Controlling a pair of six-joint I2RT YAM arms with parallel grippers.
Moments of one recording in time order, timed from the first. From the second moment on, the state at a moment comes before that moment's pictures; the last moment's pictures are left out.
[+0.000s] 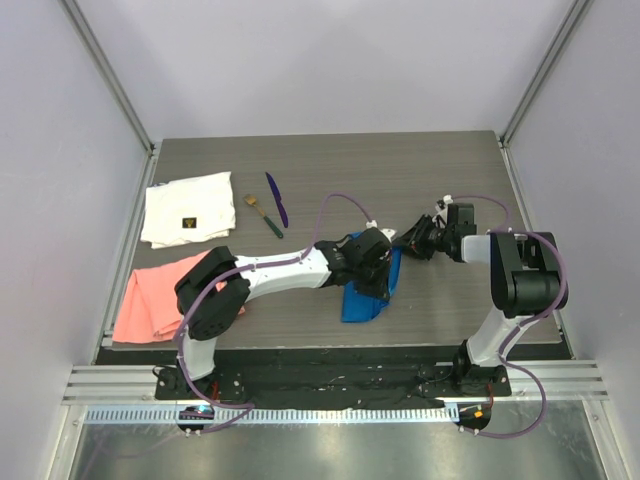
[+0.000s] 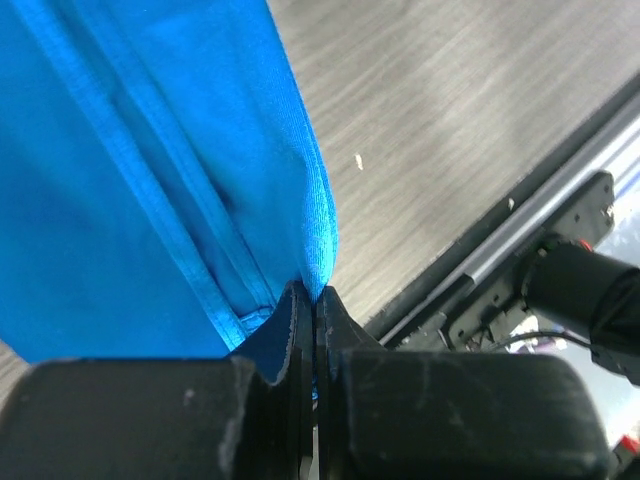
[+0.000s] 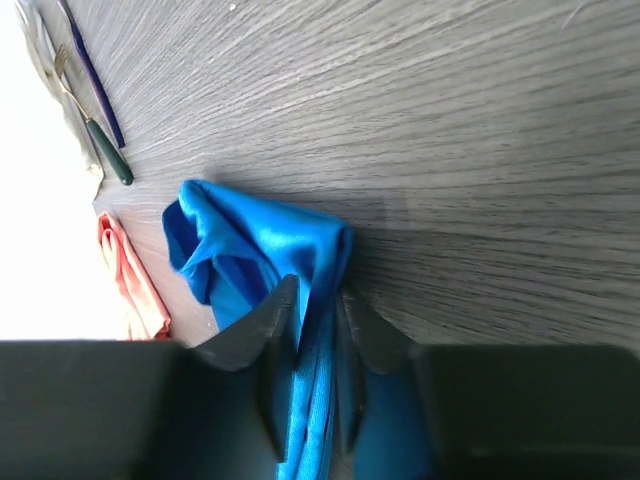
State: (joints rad) left arm -1.06 1.91 1.36 -0.33 0.14 -0.71; right arm -0.01 1.74 0.72 0.19 -0.63 0.70
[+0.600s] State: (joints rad) left arm -1.05 1.91 1.32 -0.26 0.25 -0.70; right arm -0.01 1.81 0.75 0.27 -0.65 0.69
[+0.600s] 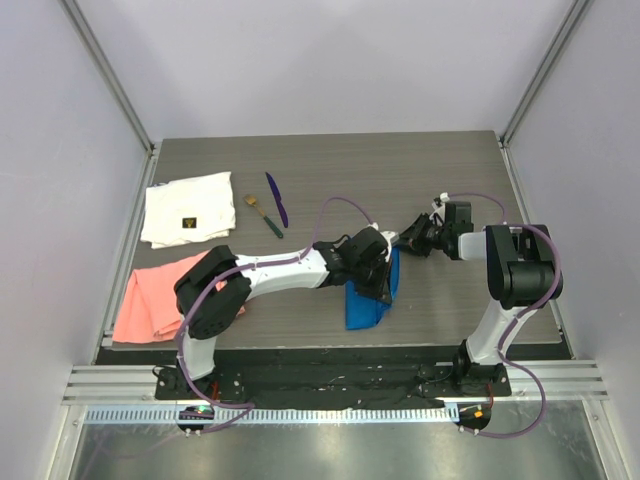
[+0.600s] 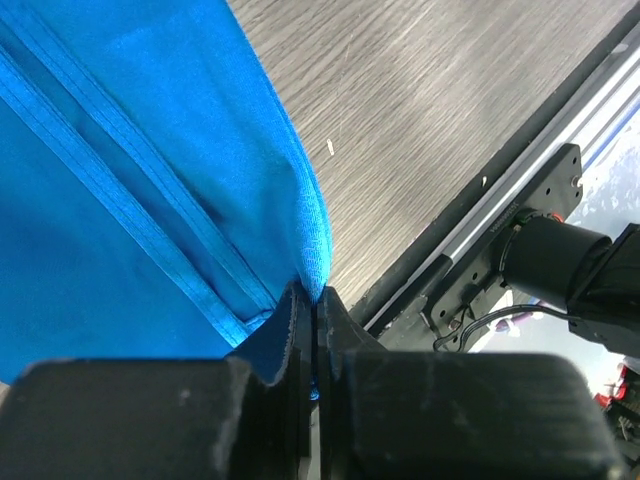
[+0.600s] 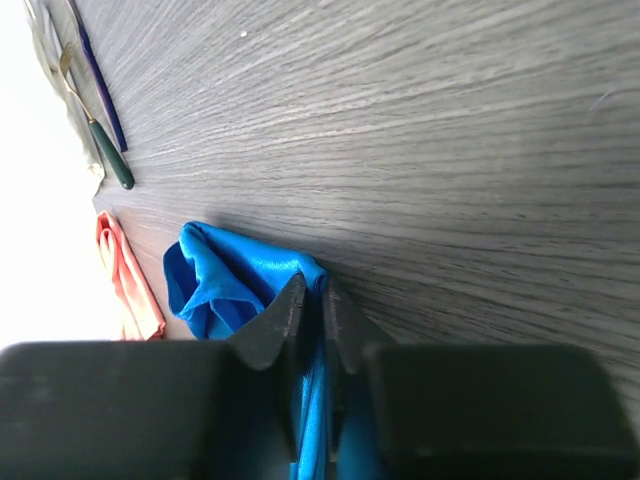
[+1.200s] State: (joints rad) left arm -0.73 1.95 1.44 -0.19 0.33 -0.76; right arm -0.01 1.81 0.75 0.26 -0.64 0.67
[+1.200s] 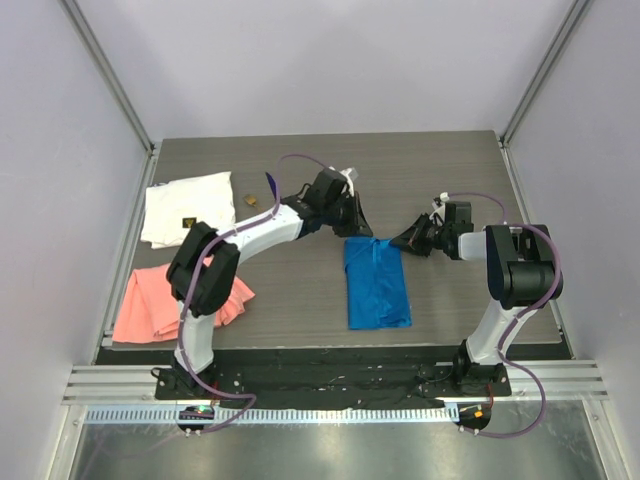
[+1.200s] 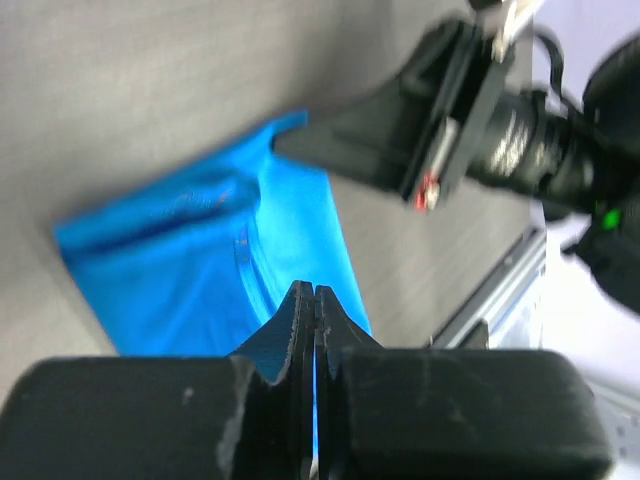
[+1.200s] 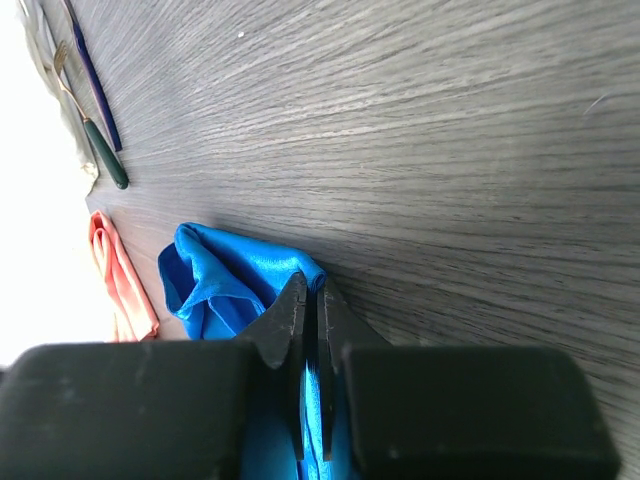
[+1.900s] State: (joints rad) left arm -0.74 2.17 1.59 -0.16 0.32 -0.75; right arm 0.03 1.81 0.75 0.25 -0.64 0.67
